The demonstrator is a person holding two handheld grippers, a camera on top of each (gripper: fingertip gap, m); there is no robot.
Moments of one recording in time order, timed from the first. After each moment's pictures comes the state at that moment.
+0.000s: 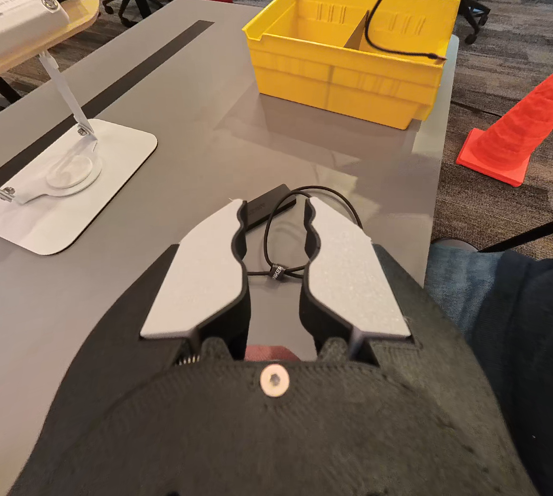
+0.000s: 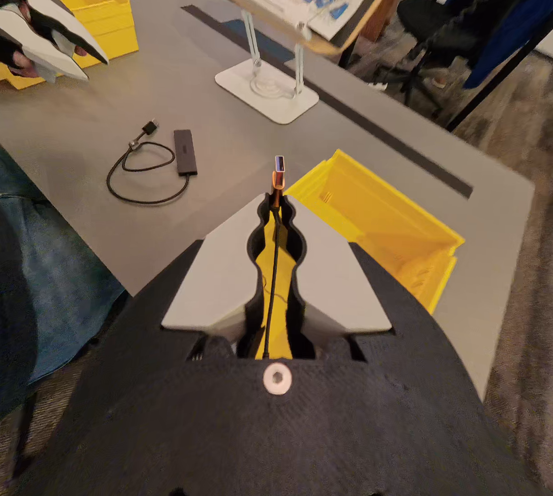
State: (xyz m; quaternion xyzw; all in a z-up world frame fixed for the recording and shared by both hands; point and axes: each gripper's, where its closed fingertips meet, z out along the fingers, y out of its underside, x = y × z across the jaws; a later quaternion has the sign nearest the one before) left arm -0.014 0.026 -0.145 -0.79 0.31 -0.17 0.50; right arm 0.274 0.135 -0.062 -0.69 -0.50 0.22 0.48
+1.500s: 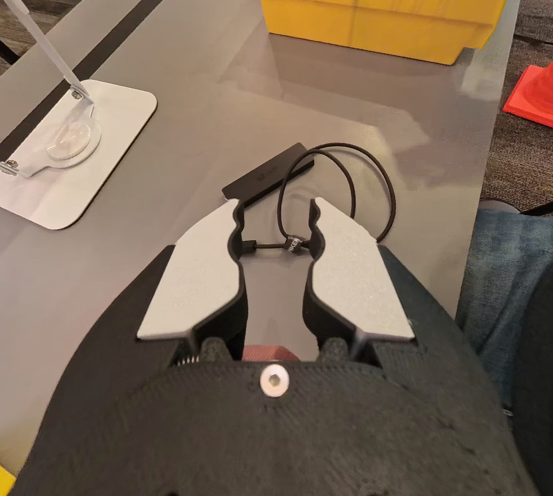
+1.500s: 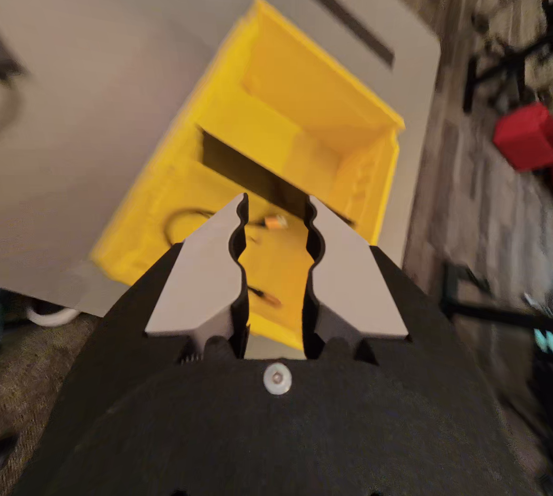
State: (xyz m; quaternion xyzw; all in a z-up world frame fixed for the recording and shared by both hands) left arm -0.023 0.030 -0.184 -0.82 0.33 -0.11 0.45; right arm 0.320 0.171 -0.141 -0.81 -0.43 -0.04 0.39
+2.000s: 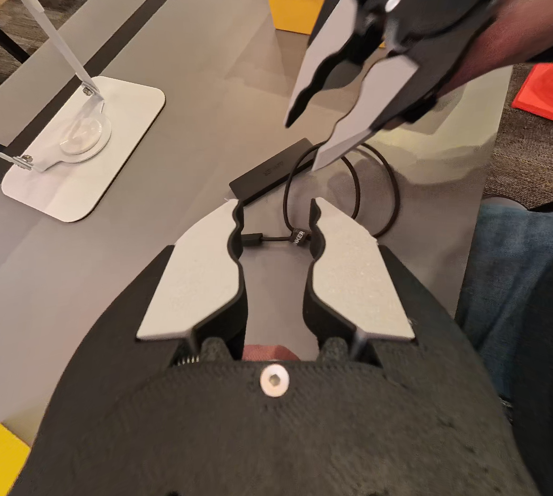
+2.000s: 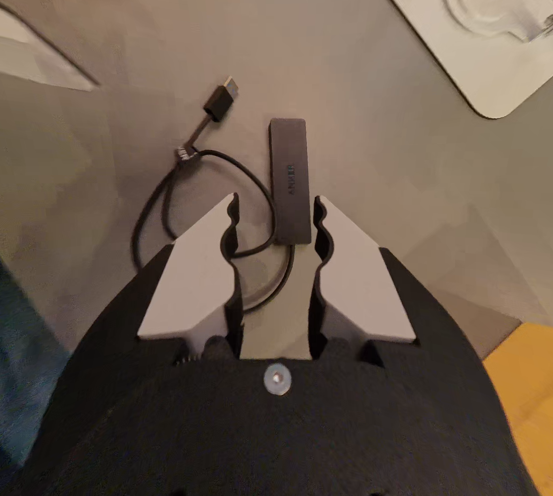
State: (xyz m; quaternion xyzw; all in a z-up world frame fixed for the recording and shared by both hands) left arm -0.031 0.027 -0.180 -0.83 0.33 -0.10 0.45; right arm 0.024 0.083 -0.235 -0.71 -0.62 0.16 0.30
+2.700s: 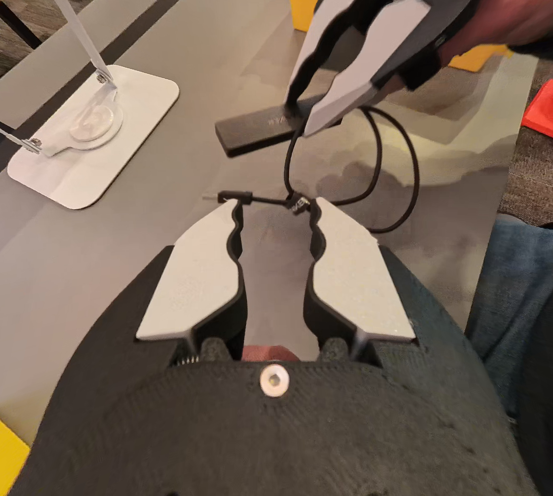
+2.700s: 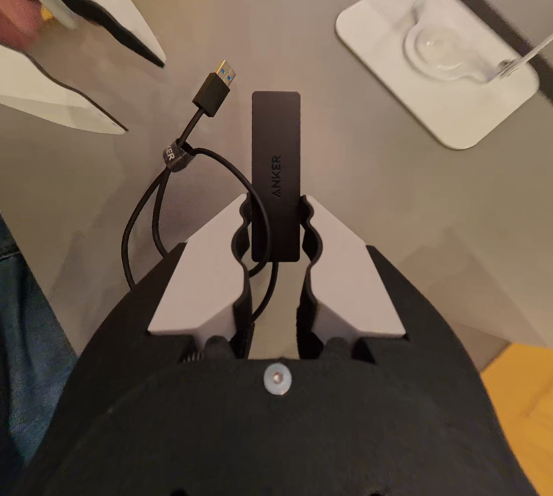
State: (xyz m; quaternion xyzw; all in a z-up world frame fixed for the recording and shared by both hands) left arm -0.040 0.035 -0.182 -0.83 0.30 -0.10 0.45; right arm 0.016 0.100 -0.209 -0.70 -0.60 0.22 0.31
